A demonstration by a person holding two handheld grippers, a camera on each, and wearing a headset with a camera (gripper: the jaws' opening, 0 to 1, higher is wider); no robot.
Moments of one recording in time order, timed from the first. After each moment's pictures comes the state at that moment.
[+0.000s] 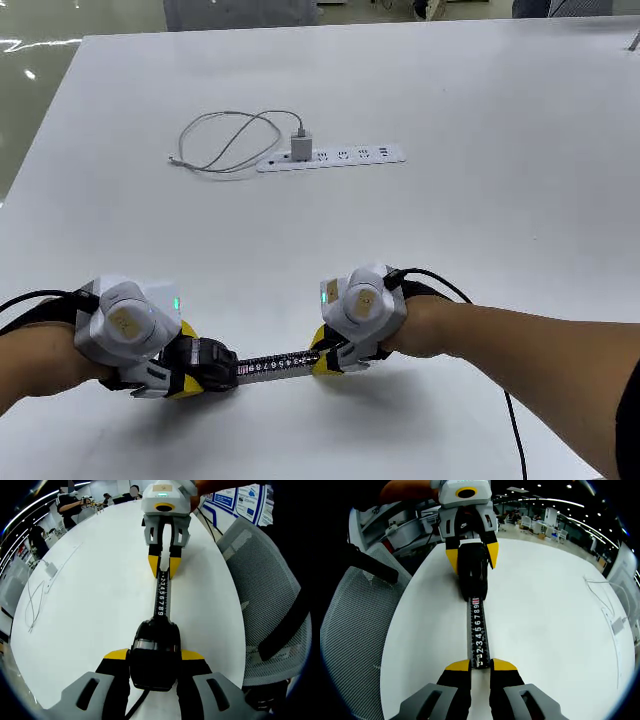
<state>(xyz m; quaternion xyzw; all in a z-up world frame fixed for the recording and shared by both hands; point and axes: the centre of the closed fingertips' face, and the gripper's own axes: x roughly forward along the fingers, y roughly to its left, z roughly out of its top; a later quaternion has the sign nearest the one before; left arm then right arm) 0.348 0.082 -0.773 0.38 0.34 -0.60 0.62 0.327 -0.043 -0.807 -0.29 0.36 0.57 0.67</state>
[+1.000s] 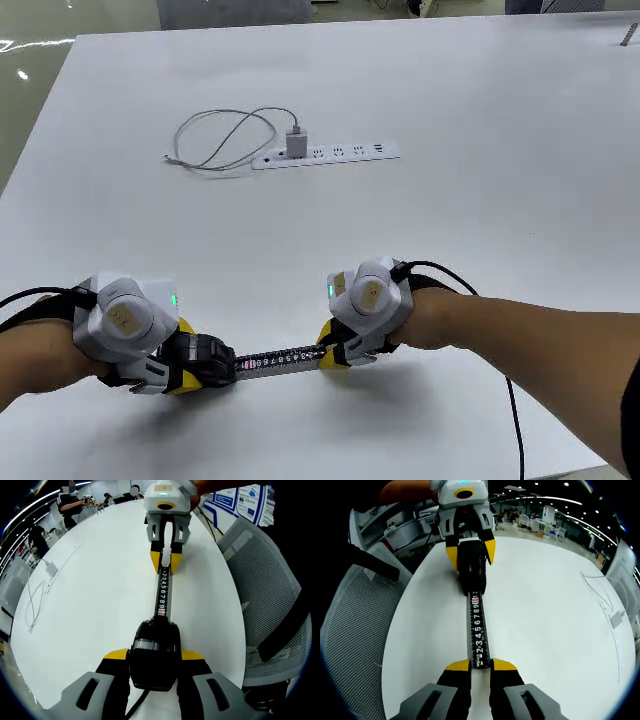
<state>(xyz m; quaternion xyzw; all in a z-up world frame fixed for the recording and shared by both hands) 0.348 0.080 -0.773 0.38 0.34 -0.60 0.62 0.323 -0.057 -0.808 -0.29 0.37 0.57 0.68</state>
